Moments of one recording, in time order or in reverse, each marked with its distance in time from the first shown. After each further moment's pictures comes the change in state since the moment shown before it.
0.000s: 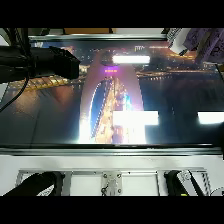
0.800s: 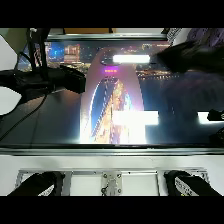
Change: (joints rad) left arm 0.000 0.128 -0.383 0.002 0.274 -0.009; right arm 1.151 -0.154 -0.222 0.419 0.650 -0.636
